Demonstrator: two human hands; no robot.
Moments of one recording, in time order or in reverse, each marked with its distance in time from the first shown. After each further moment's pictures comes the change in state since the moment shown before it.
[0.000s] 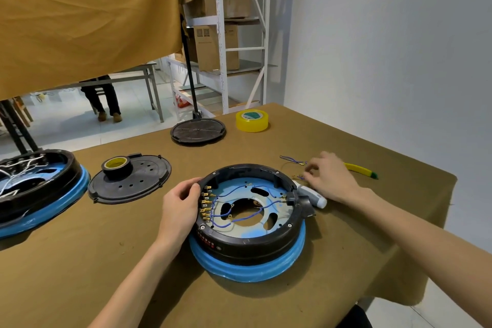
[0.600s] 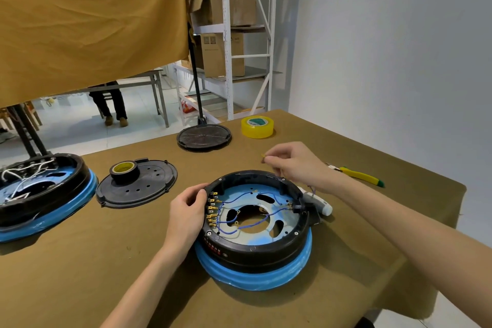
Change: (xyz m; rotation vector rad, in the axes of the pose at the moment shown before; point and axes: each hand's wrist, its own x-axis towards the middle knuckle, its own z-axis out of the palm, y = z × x) left_hand 0.000 -0.001 -0.001 -0.024 0.001 -0.017; right_hand 0.006 -0.112 -0.068 0.877 -0.297 -0.107
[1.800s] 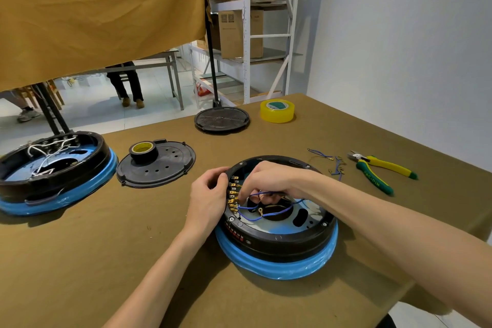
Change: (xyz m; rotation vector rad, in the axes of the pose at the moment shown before) left_hand -0.003 0.005 -0.002 0.058 -0.027 0.050; right_hand 0.023 -0.021 0.092 -0.063 -0.525 0.390
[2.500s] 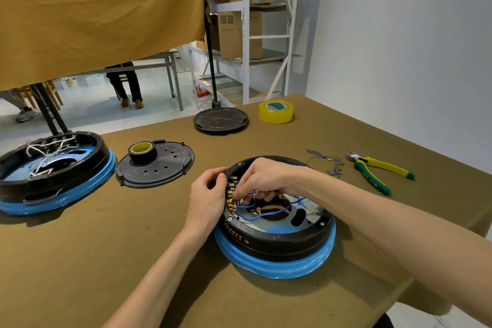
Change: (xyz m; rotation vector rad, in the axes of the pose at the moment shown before) left_hand -0.002 0.003 0.002 -0.008 0.022 -0.011; right_hand 0.000 -0.004 -0.001 0.032 0.001 -0.034
